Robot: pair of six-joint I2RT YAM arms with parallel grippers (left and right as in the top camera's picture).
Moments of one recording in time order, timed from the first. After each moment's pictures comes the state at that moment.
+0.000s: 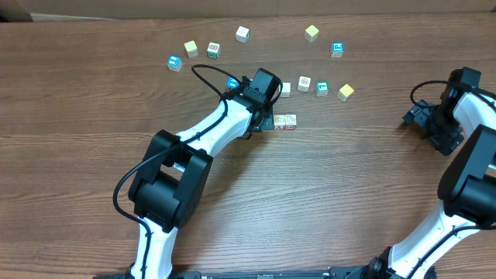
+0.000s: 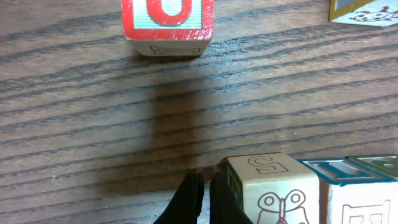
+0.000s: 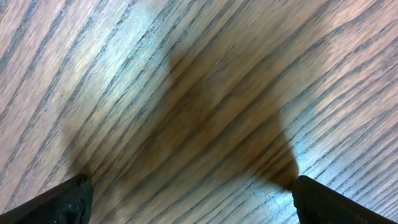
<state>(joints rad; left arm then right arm) -0.56 2.14 1.51 -0.58 -0.11 -0.54 -0.44 2.07 1.42 -0.78 0.08 0.41</state>
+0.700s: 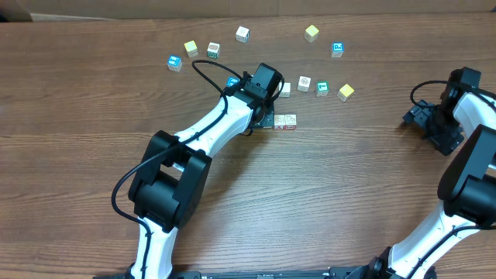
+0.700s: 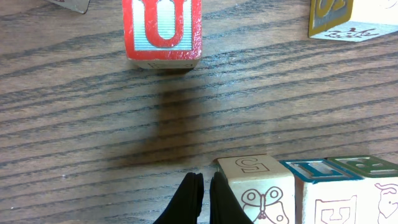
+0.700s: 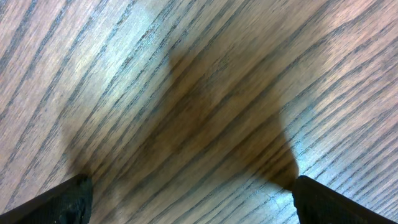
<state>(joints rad) -0.56 2.14 1.56 -0.62 -0.11 -0.54 -0.44 2.07 1.42 -0.78 0.09 0.41</state>
